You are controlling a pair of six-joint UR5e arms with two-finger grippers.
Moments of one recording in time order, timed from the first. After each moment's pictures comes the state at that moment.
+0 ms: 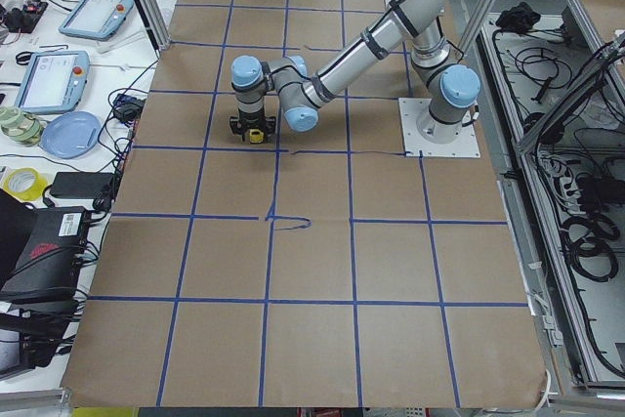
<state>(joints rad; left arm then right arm) -1.23 -2.07 -1.76 -0.84 1.56 1.84 1.64 -1.49 1.48 -1.68 -1.57 -0.02</state>
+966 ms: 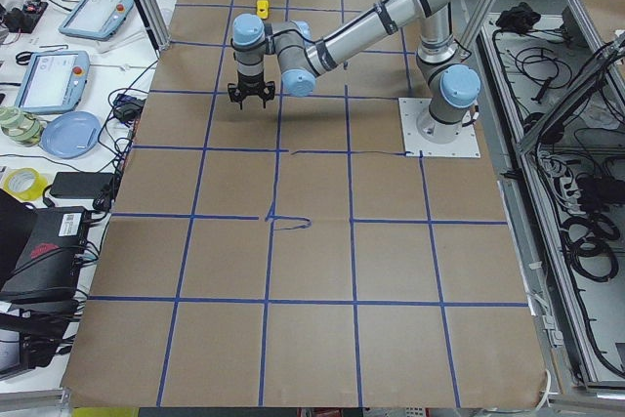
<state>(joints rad) -1.37 -1.92 -1.72 -1.00 1.53 1.55 1.64 -1.50 1.48 -1.68 -1.57 -0.02</state>
